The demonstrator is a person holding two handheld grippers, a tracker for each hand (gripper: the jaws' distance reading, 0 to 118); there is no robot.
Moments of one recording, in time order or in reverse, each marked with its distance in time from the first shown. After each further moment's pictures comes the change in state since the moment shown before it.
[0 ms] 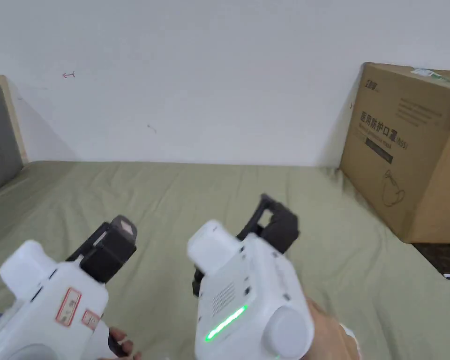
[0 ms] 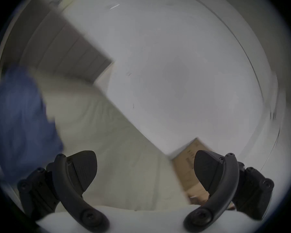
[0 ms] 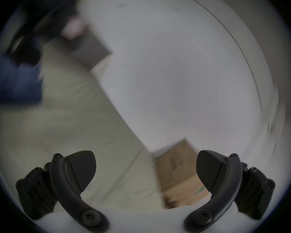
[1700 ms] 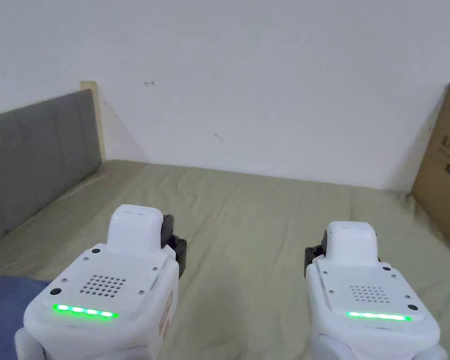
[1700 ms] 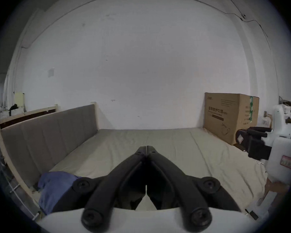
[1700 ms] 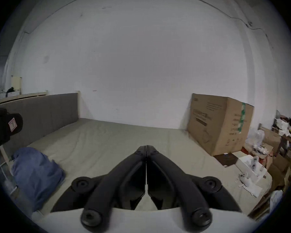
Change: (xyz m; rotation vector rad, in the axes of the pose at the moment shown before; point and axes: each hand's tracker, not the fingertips) left arm 0.008 0.041 0.046 -0.028 0.054 -0.628; right arm 0.009 -0.001 0.003 -0.028 0.109 -0.582
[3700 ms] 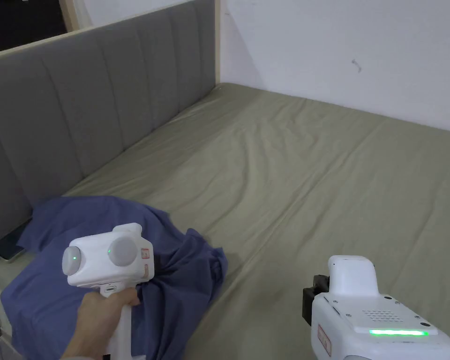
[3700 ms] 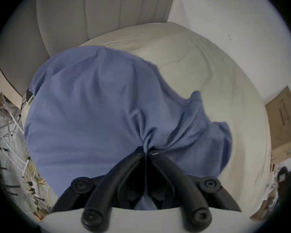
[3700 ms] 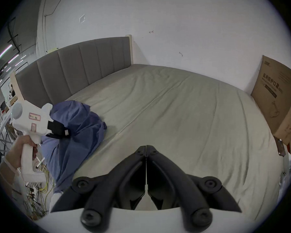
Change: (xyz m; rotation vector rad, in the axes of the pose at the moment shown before) left arm -0.247 -0.205 -0.158 -0.886 0.347 0.473; right arm -0.137 -0.096 -0.104 -0.486 0.445 0.055
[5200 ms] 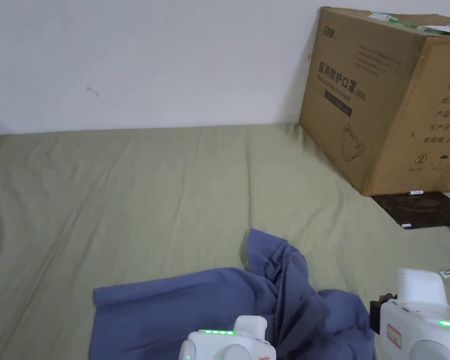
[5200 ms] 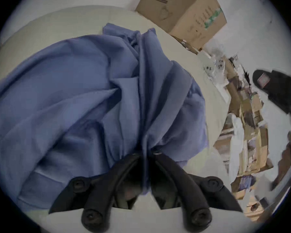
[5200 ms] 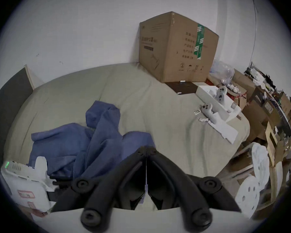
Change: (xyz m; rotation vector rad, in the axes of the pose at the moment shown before) left arm 0.416 -0.300 0.055 -0.410 -0.734 -0.757; right arm 0.278 -0.137 0.220 -0.061 -0.692 -0.472
